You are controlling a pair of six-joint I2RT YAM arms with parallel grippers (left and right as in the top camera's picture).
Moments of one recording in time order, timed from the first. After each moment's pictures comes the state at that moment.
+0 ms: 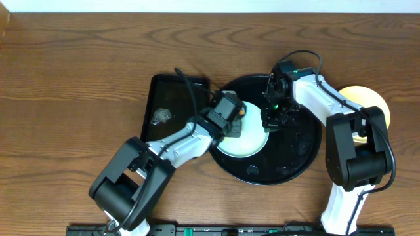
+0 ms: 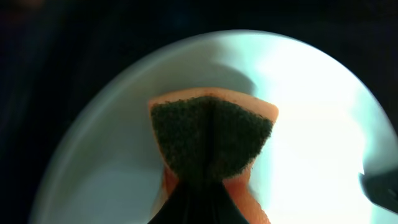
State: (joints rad) left arm -0.67 1.84 0.97 -0.15 -0.03 -0.59; right arm 0.26 2.04 1.36 -1.00 -0.30 0.21
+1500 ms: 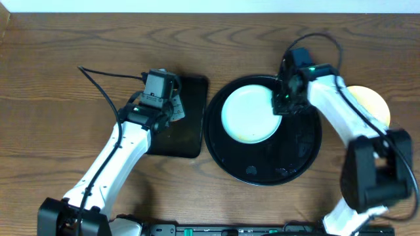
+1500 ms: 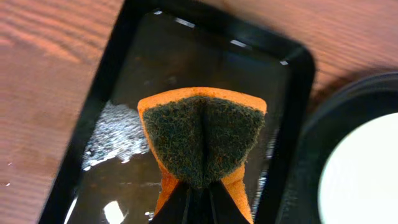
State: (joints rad) left arm -0.28 1.45 0.99 -0.56 -0.08 -0.51; right arm 0.22 1.82 1.35 -0.92 -0.08 0.20
